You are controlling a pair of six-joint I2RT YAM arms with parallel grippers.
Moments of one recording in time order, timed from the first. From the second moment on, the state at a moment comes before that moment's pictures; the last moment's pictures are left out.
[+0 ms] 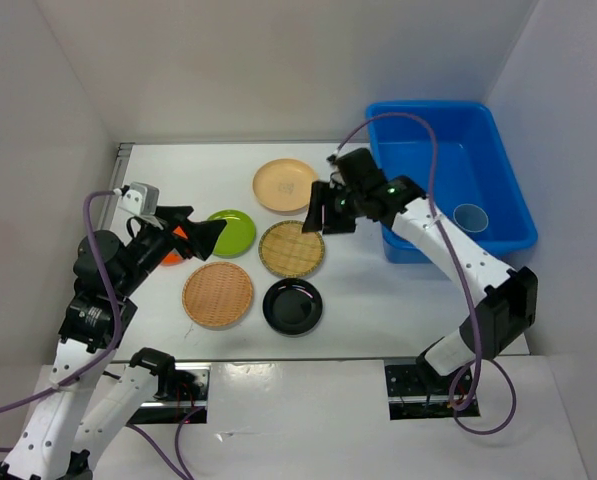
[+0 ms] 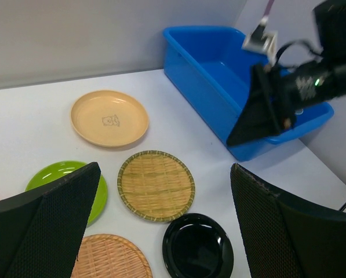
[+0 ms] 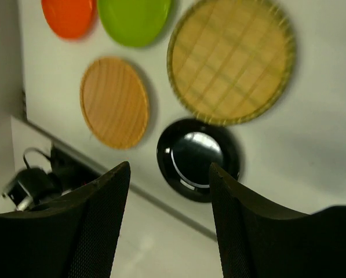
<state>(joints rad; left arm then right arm) -0.27 0.62 0.87 -0.22 0.27 -0.29 0.54 1.50 1.53 -0.81 -0.20 0.55</state>
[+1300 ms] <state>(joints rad) -0.27 0.60 0.87 -0.23 0.29 -0.29 0.62 1.77 1.02 -0.47 -0.37 0.43</state>
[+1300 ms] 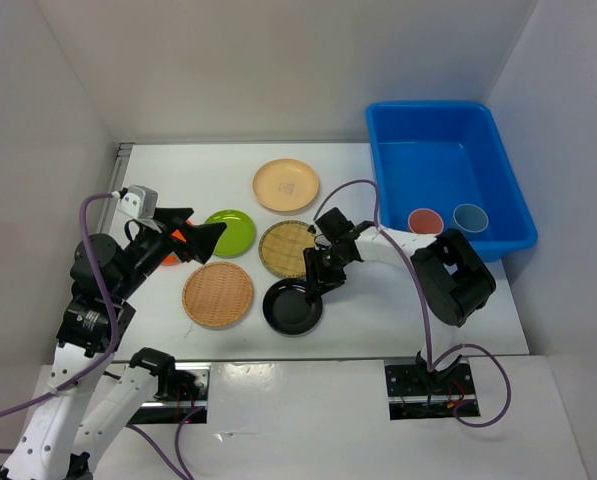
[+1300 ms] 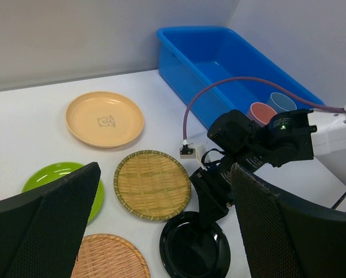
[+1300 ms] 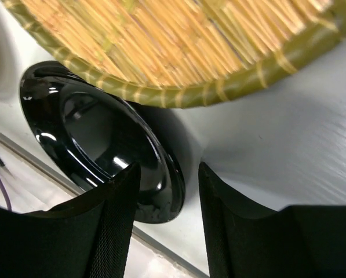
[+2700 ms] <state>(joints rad) -0.27 0.58 0.87 -0.24 0.27 -0.29 0.46 1.52 1.27 -0.76 -0.48 0.31</state>
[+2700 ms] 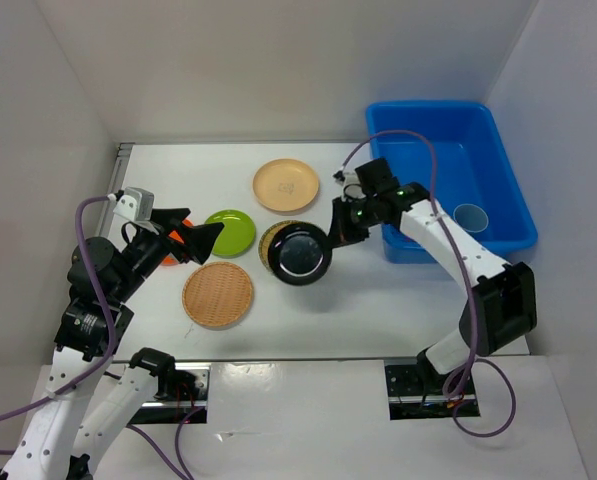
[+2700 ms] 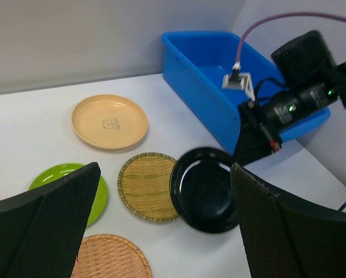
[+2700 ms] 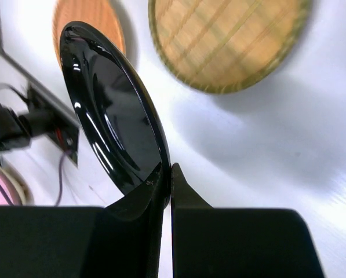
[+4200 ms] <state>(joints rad) -0.27 0.63 0.93 -0.25 0.16 -0.27 -0.25 2.18 1.82 -0.42 -0.30 0.82</state>
